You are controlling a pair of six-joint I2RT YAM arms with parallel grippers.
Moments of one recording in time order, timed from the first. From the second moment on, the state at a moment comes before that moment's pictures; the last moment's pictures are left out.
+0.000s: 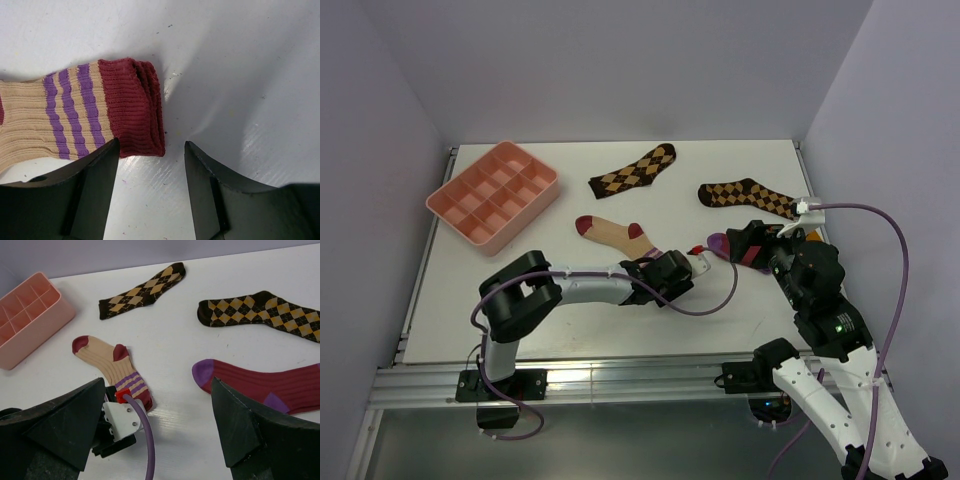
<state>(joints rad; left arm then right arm) -1.13 1.93 1.20 -0.17 -0.30 0.07 0.37 0.51 0.82 -0.52 0.16 0.30</state>
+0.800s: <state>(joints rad) -1.13 1.98 1.26 -0.20 -0.38 0.05 0.37 0.50 0.80 -0.50 0.15 0.31</state>
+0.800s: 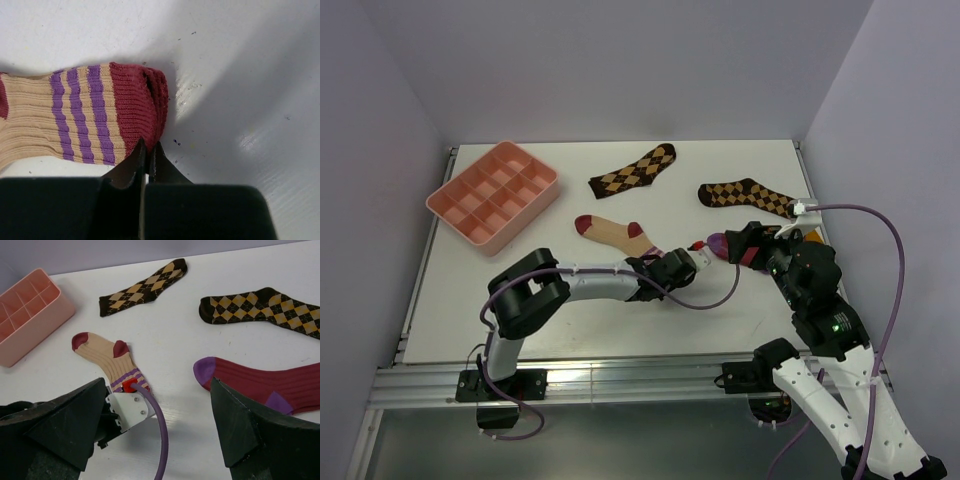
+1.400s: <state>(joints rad) -0.75 1.92 1.14 -0.09 0.40 -0.50 0.37 0.66 0.79 -0.48 0.08 0.45</state>
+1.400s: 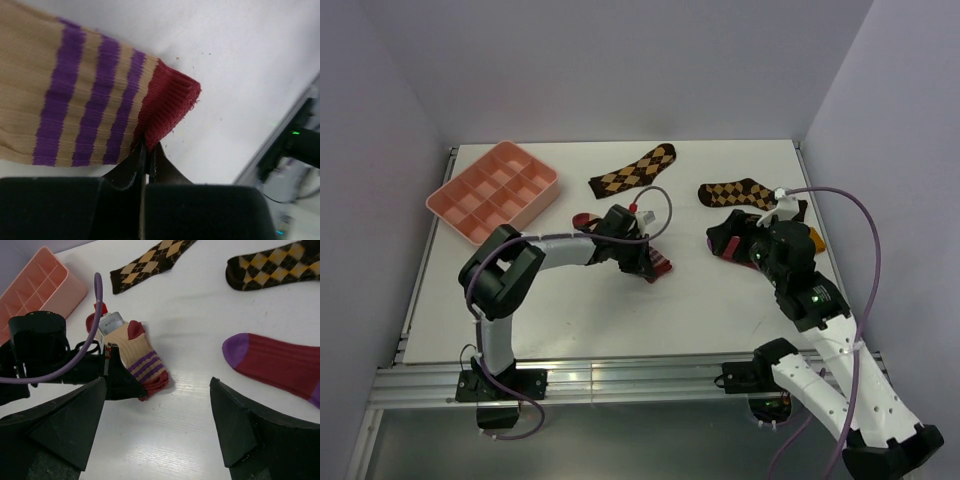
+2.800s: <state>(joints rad) -0.58 2.03 1.05 0.13 0.76 -0.98 0.46 1.43 0.45 0.27 -0.13 1.01</state>
